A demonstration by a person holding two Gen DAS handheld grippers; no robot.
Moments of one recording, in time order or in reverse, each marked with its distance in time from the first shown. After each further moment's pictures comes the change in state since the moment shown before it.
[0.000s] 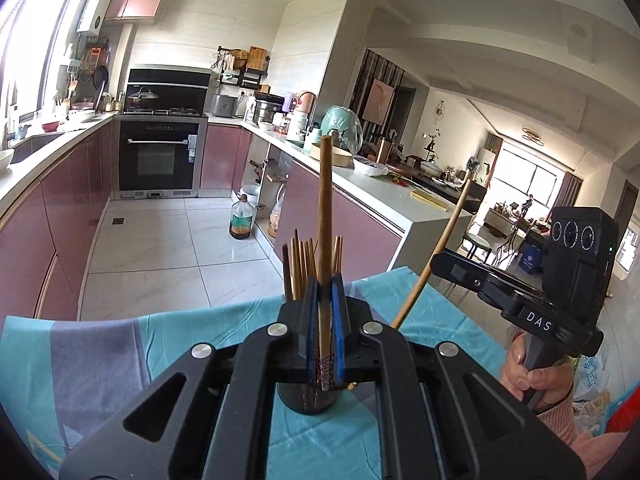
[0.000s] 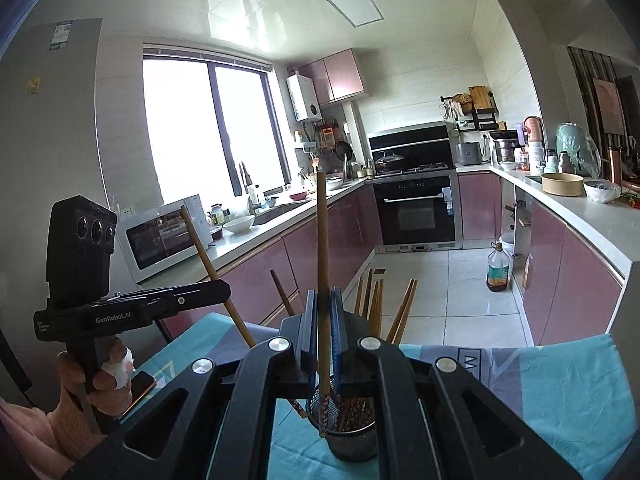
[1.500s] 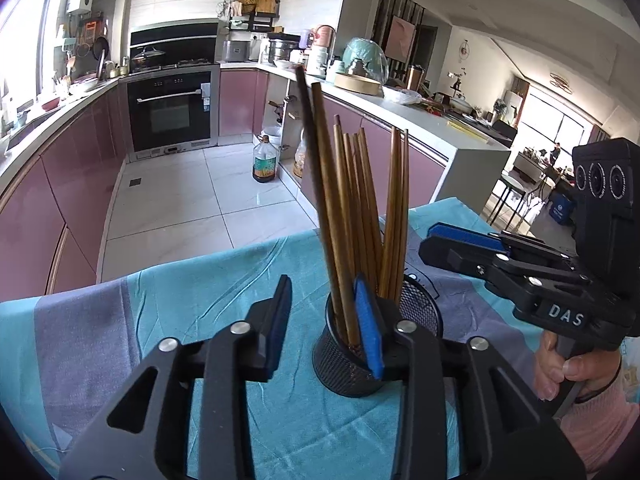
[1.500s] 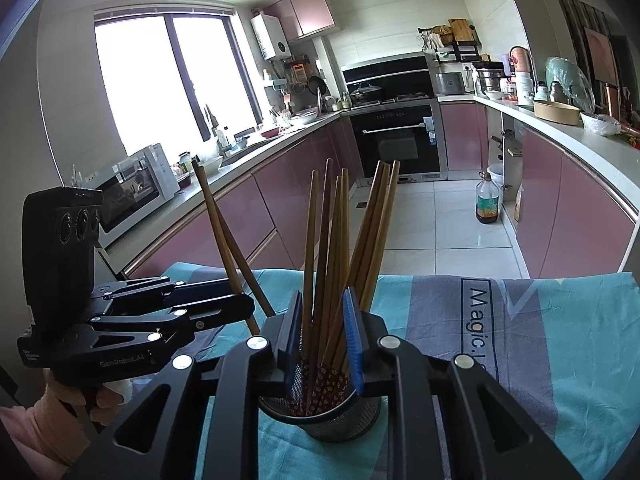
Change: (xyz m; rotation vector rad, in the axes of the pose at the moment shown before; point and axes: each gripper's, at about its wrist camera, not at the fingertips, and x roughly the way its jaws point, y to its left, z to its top) left arm 0.109 0.038 -0.042 0.042 0.227 0.106; right arm 0.078 -0.022 -0.055 0.082 0.241 -0.061
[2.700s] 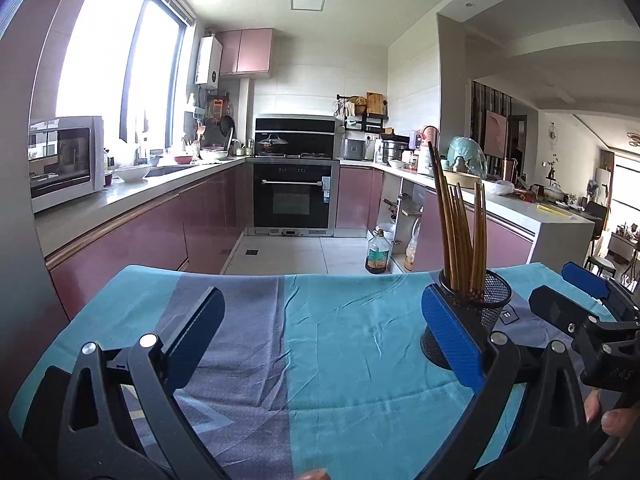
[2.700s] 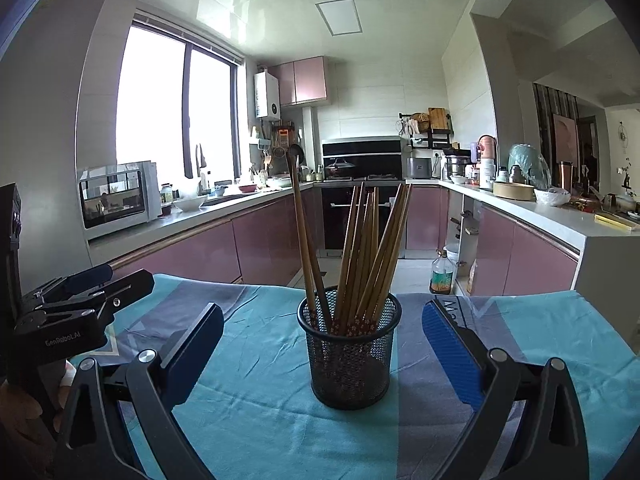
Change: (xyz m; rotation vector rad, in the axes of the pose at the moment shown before) left arm -0.135 0.001 -0.122 -0.096 -0.413 0.433; right arm -0.055 0.077 -0.091 -0.140 -0.310 -0.202
